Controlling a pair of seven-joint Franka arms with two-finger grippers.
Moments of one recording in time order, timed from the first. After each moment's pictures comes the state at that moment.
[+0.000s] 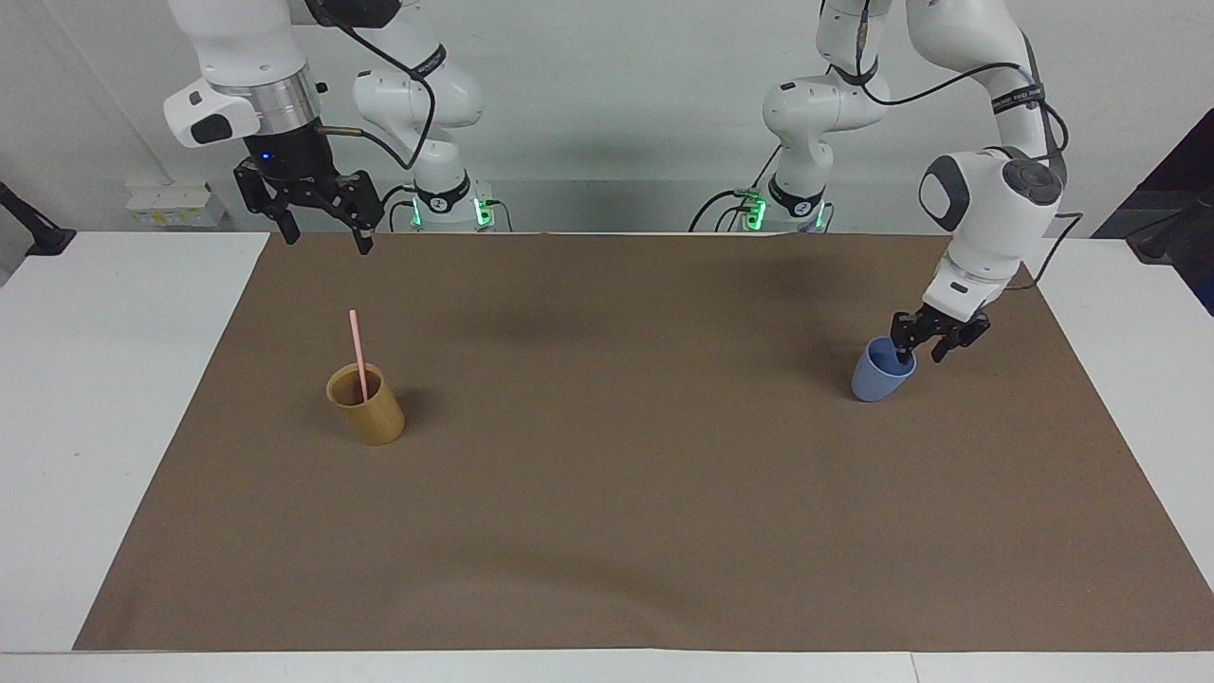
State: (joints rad) left arm 0.11 -0.04 -0.06 -2.28 0.00 2.32 0.10; right arm -0.06 -0.04 0.12 -1.56 -0.03 1.61 0.25
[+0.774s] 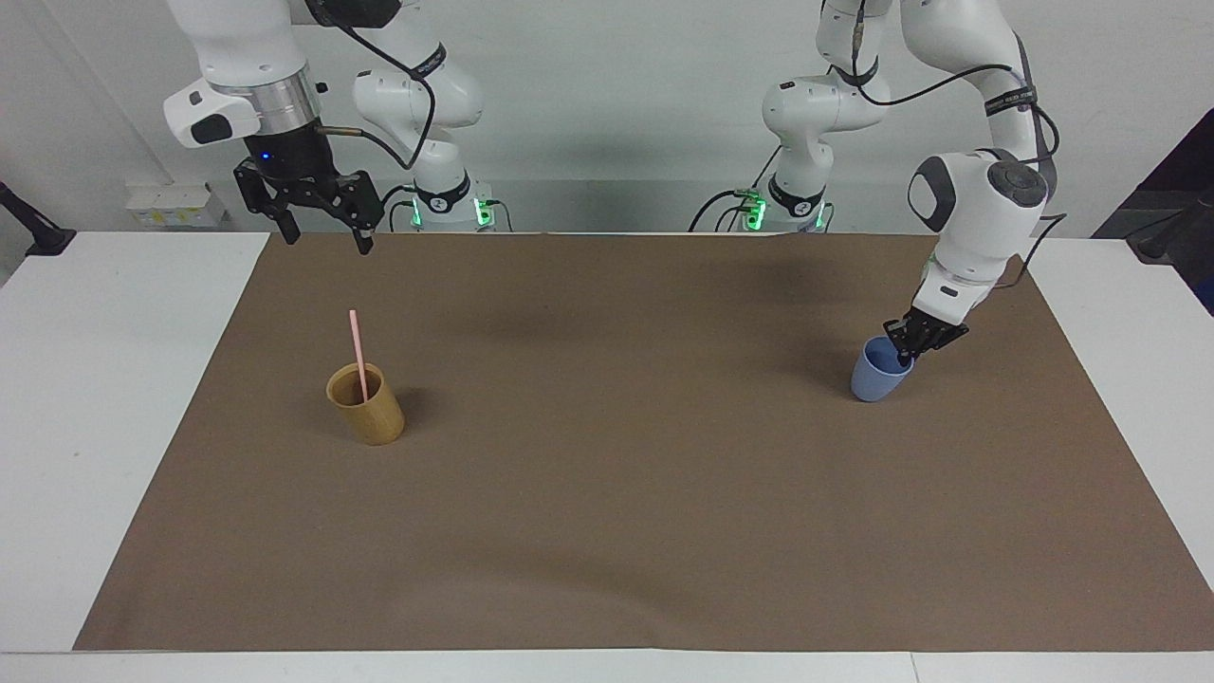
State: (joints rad) left arm 0.08 -0.04 -0.07 -2.27 -0.02 2.32 -0.01; right arm -0.06 -0.04 0.12 -1.56 -0.03 1.61 0.25
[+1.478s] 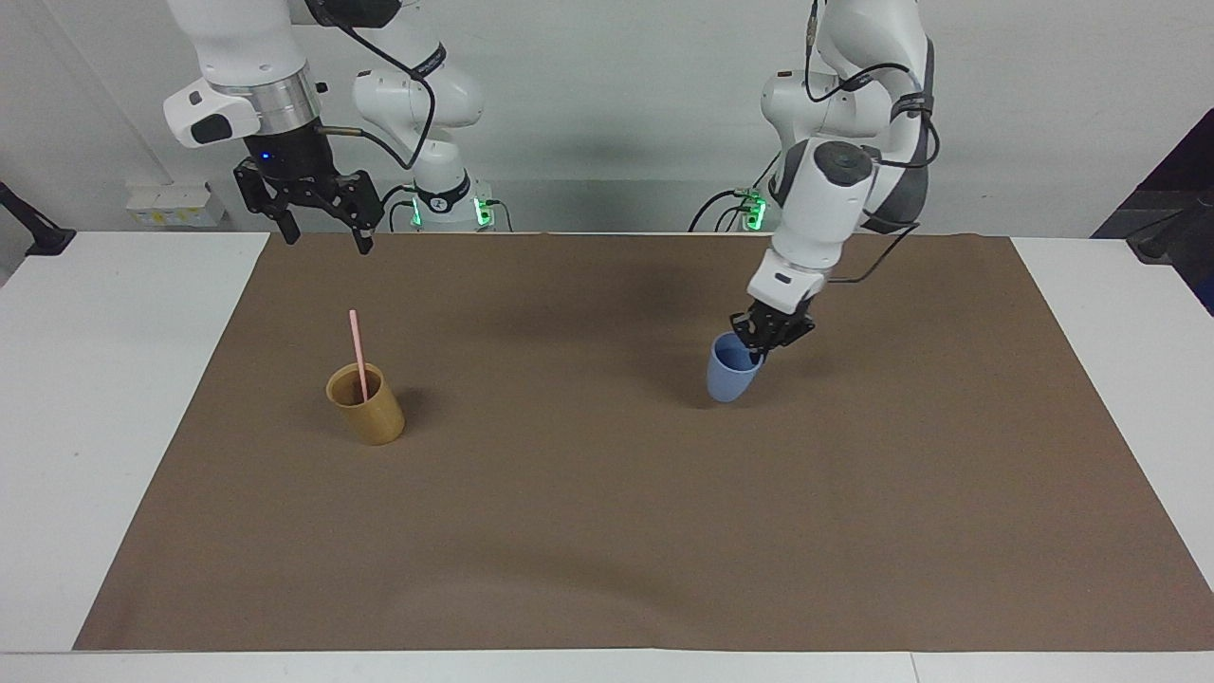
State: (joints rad) left arm -0.43 0.09 -0.08 -2.07 -0.06 2.32 -0.54; right arm -0.06 -0.04 0.12 -1.56 -0.03 1.61 0.25
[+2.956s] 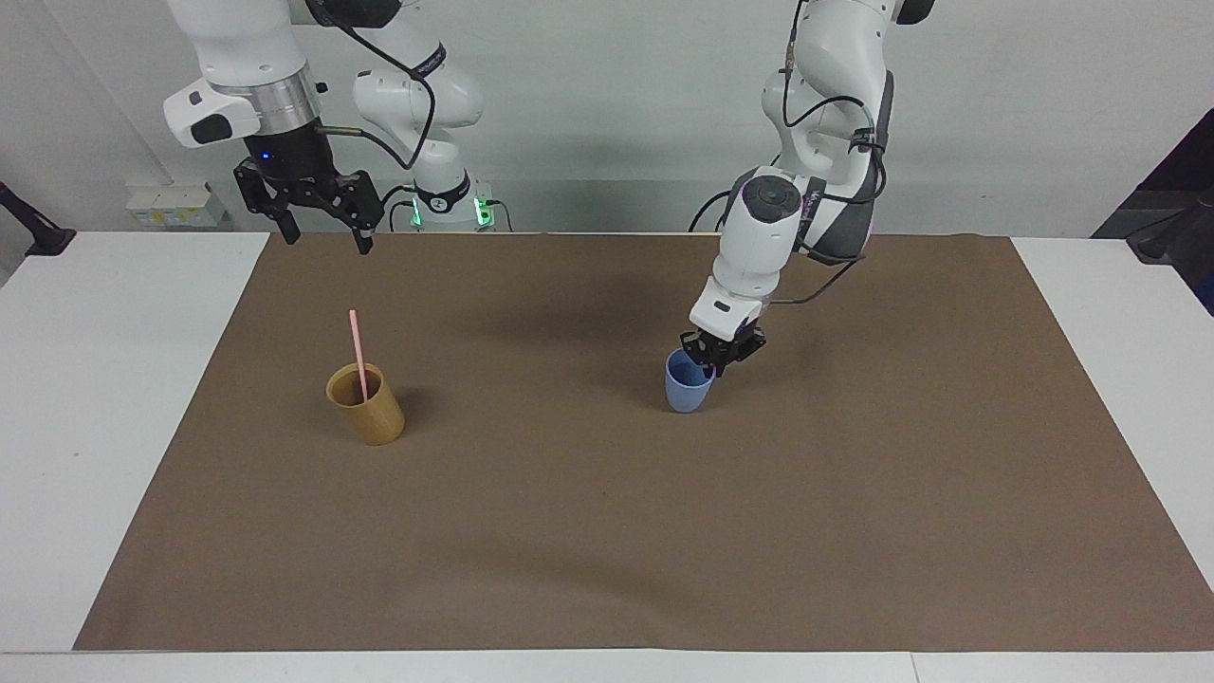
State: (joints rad) left arm -0.46 0.18 -0.06 -2.01 -0.02 2.28 -0.59; right arm -0.06 -0.04 0.12 -1.56 -0.03 1.61 0.25
